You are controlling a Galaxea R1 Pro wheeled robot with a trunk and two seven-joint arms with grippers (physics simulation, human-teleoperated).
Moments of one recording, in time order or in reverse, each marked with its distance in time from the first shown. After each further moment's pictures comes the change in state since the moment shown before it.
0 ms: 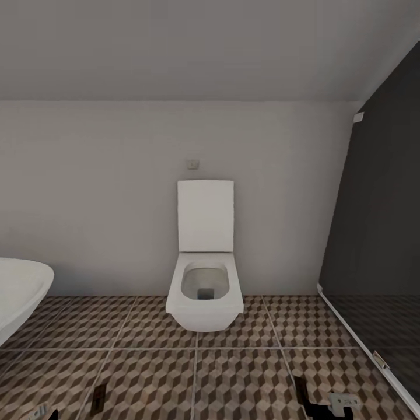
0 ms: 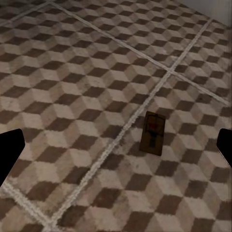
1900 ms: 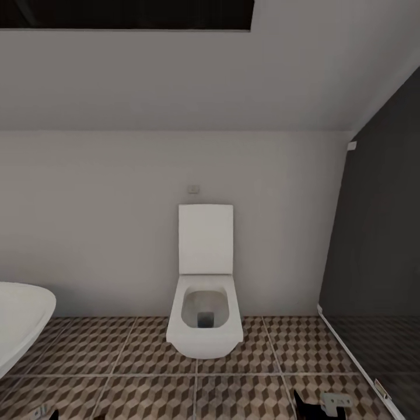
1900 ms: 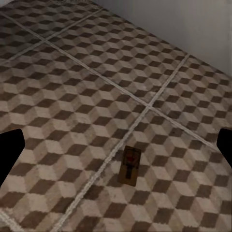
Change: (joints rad) left arm 0.000 -0.002 0.000 0.000 0.000 0.001 0.000; right arm 0.000 0.029 0.000 0.000 -0.001 0.000 0.000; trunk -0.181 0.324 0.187
